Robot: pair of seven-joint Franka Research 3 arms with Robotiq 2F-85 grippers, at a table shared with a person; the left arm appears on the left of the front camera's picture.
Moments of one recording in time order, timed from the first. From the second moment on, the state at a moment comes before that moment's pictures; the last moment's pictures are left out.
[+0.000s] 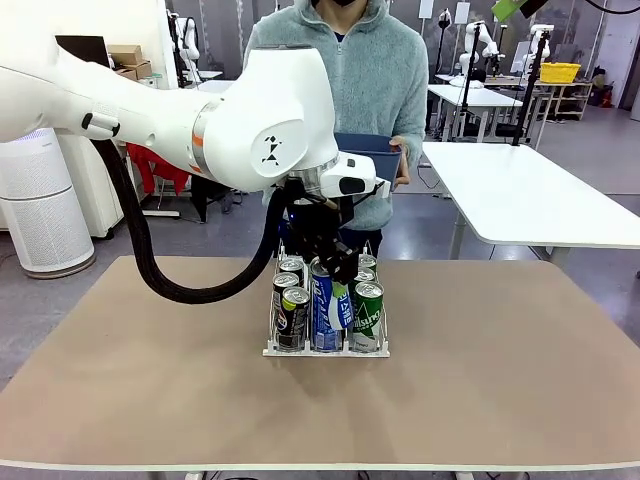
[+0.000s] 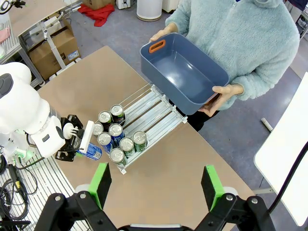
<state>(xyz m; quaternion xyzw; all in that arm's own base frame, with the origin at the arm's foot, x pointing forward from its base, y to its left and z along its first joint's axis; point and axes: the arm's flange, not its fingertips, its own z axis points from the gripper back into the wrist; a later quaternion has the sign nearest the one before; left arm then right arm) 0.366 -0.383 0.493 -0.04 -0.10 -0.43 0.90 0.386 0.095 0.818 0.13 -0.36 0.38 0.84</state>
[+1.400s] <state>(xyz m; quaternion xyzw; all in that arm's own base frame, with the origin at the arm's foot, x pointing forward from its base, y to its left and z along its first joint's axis) 0.392 -0.379 0.453 -0.03 -0.09 -0.41 0.91 0.386 0.095 0.818 0.13 -0.36 0.38 0.84</state>
